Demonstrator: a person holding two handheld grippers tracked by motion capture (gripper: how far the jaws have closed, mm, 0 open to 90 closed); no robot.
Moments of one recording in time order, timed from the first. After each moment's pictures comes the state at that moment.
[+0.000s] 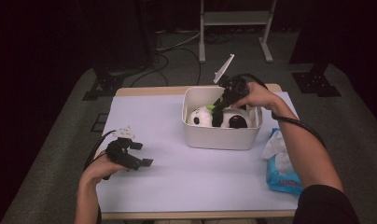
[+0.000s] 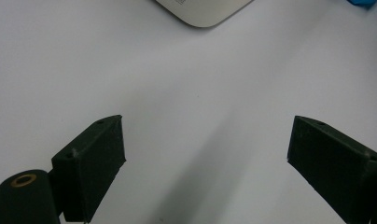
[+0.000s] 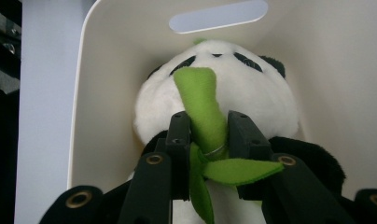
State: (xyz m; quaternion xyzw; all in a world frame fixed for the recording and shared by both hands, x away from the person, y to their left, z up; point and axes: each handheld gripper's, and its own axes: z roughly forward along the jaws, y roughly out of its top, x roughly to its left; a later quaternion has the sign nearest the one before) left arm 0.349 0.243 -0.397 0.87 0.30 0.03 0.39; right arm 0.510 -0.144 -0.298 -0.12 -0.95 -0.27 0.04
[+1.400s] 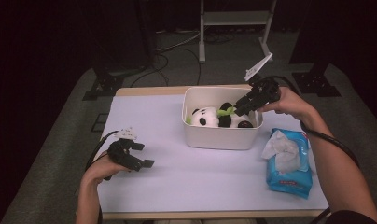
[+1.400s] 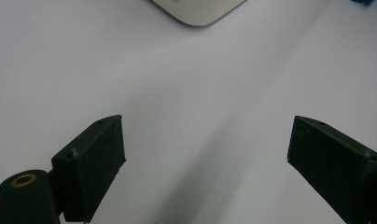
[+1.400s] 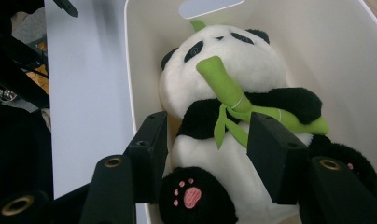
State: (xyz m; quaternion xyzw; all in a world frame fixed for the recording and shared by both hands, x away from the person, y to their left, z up) left arm 0.347 0.238 -0.398 0.87 0.30 0.03 0.39; right arm 0.467 -0.220 -0.275 -0.18 -0.93 -0.33 0.03
